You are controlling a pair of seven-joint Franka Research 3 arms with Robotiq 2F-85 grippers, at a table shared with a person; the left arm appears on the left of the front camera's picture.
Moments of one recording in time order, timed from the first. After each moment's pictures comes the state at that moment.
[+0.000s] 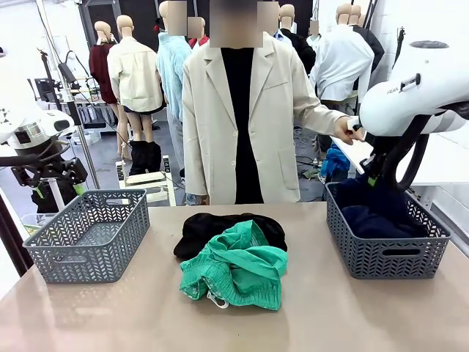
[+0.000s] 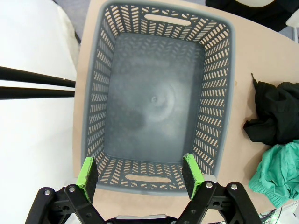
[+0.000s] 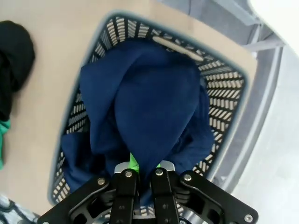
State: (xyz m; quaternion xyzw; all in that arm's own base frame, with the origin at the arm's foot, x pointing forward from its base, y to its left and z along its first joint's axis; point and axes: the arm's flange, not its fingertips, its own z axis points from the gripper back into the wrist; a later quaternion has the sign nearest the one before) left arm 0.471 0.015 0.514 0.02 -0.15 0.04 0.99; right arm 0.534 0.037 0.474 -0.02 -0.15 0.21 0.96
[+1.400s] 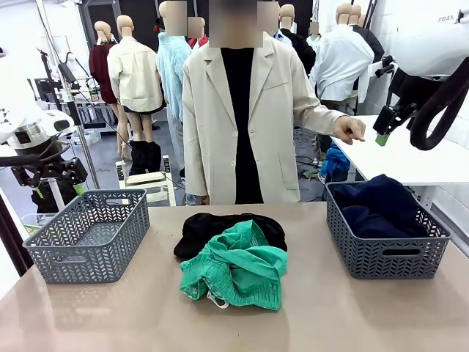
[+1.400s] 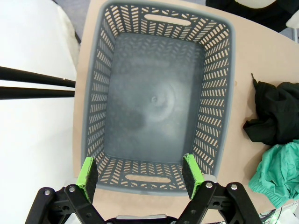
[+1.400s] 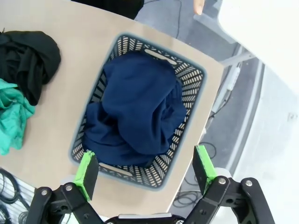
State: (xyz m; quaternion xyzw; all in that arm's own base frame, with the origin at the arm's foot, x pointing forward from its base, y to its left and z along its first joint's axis) left arm 0.471 0.015 0.514 0.02 -0.15 0.04 0.99; right arm 0.463 0.030 0.606 -0.03 -0.22 0.22 0.95
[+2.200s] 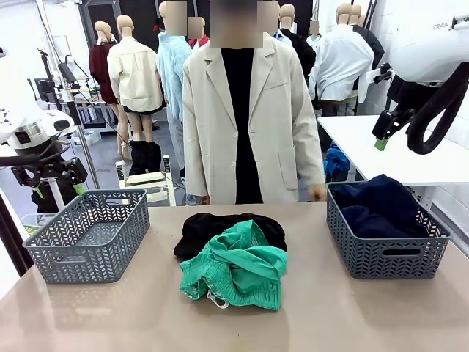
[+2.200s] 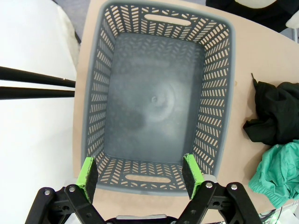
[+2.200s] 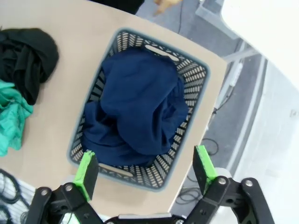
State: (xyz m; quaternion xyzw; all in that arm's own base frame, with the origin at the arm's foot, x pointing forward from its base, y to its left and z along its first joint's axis) left arm 0.471 0.015 0.514 0.02 -0.15 0.04 0.99; right arm 0.468 0.022 0.598 -0.03 -0.21 0.21 0.95
